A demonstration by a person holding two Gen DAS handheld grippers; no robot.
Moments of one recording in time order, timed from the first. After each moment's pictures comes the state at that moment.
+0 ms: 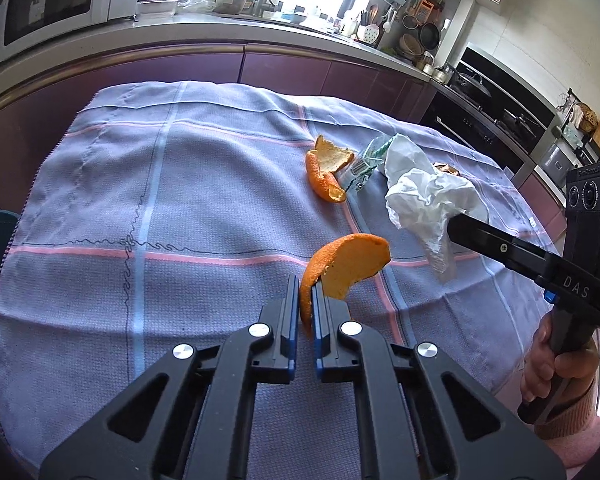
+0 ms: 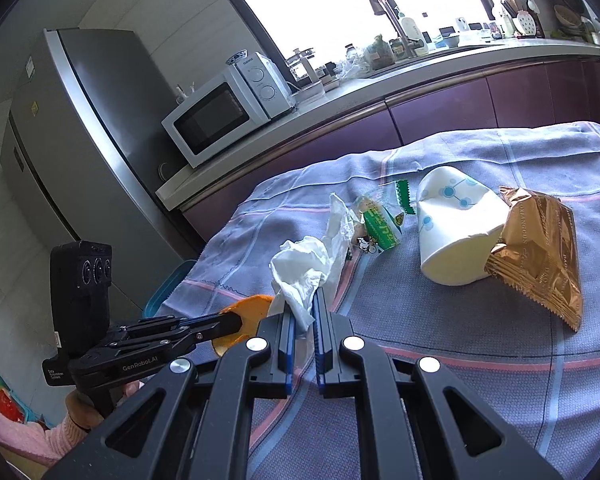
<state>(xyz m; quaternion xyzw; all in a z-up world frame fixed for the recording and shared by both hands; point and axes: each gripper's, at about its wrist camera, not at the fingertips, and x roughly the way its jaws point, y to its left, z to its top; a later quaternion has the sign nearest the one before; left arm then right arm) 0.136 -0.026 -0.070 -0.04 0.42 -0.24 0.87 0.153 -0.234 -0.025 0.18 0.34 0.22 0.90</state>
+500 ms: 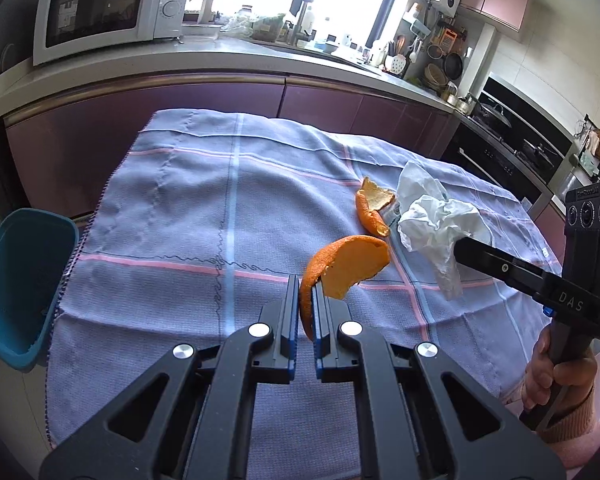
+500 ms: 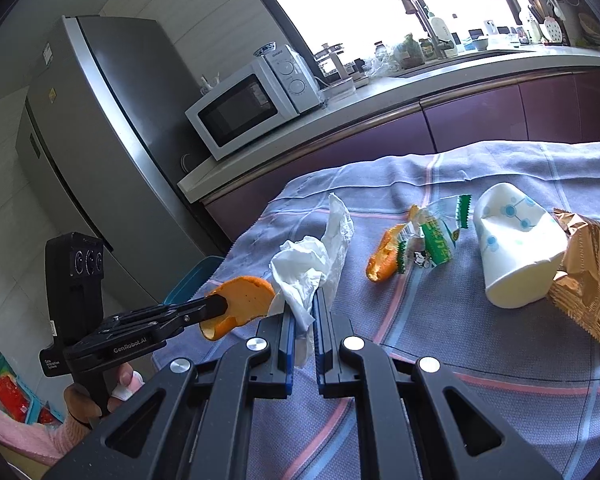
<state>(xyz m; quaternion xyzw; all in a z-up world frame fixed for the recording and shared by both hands) 0.123 0.029 -0.041 -0.07 0.38 -0.19 0.90 0.166 -0.201 -0.013 0.17 0.34 0.26 0.89</state>
